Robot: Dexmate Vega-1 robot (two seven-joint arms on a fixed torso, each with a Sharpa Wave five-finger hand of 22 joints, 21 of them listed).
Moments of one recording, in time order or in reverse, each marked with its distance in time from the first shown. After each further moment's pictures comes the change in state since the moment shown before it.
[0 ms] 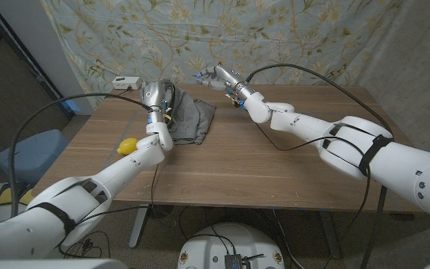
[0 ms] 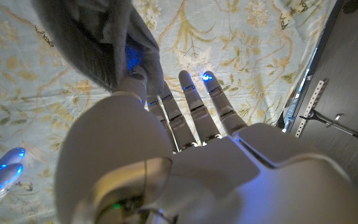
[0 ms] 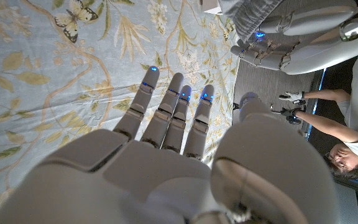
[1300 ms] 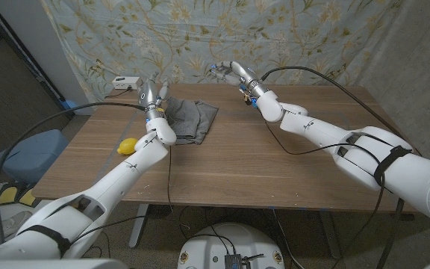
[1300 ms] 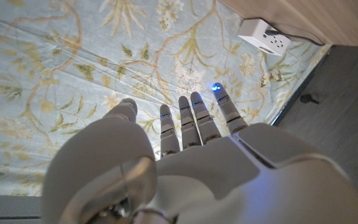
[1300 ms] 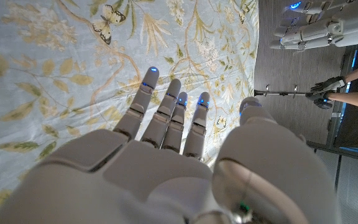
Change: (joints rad) left arm 0.191 0.033 -0.220 -0.369 -0.309 -0.146 -0.162; left_hand -0.362 0.043 0.030 0.218 0.019 -0.226 0.105 0.011 -0.013 -0.231 0.204 -0.112 -0.102 -0.277 0.098 -0.072 -0.079 -0.180 0.088 -0.082 -0.005; right arm -0.103 -0.127 0.146 -0.211 0.124 -0.051 0.132; right_hand -0.078 0.001 0.012 0.010 -0.026 -0.148 0.001 -0.021 0.005 -0.125 0.019 -0.023 -0.007 -0.097 0.007 -0.023 -0.033 -0.007 0.007 -0.030 -0.003
